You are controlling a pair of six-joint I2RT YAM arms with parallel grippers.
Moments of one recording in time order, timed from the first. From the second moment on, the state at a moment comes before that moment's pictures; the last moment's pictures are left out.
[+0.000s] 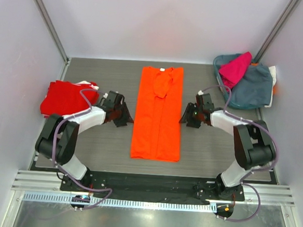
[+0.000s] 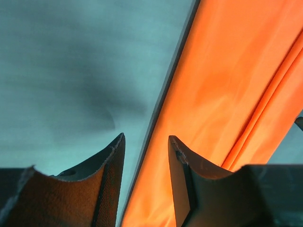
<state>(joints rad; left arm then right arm) -0.36 1.64 0.91 -0.26 0.11 -0.79 0.28 1.71 0.95 -0.21 -0.17 0.58</state>
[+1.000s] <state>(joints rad) -0.55 1.10 0.44 -0.38 0.28 -0.85 0.55 1.05 0.38 -0.33 -0.23 0.84</state>
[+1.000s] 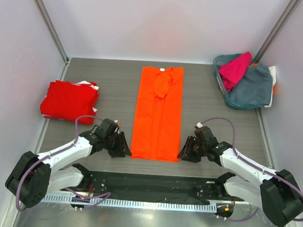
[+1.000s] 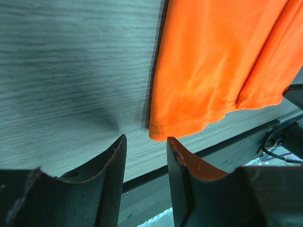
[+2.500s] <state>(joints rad) -0.57 1.10 0.43 -0.25 0.31 -0.98 0.60 1.05 0.48 -0.39 -0.22 0.86</state>
